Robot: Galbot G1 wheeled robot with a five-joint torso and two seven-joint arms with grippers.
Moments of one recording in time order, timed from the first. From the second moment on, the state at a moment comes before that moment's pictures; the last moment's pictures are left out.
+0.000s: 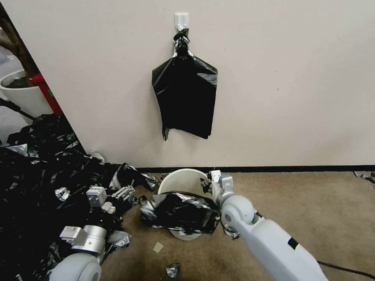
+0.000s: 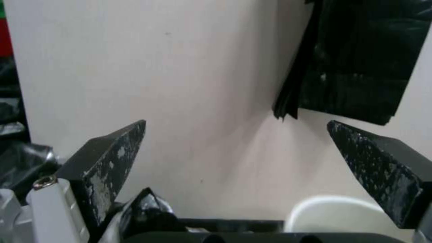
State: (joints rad) left arm 1.66 -1.20 -0.58 -2.10 -0.46 -0.16 -0.03; right arm -0.99 1.19 -0.15 1.74 0.80 -0.40 0.67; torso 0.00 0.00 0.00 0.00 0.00
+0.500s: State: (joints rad) left arm 1.65 -1.21 -0.54 -2.08 -0.45 -0.13 -0.08; right arm -1.18 1.29 -0.11 1.85 0.83 -0.05 1.00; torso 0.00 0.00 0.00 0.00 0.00
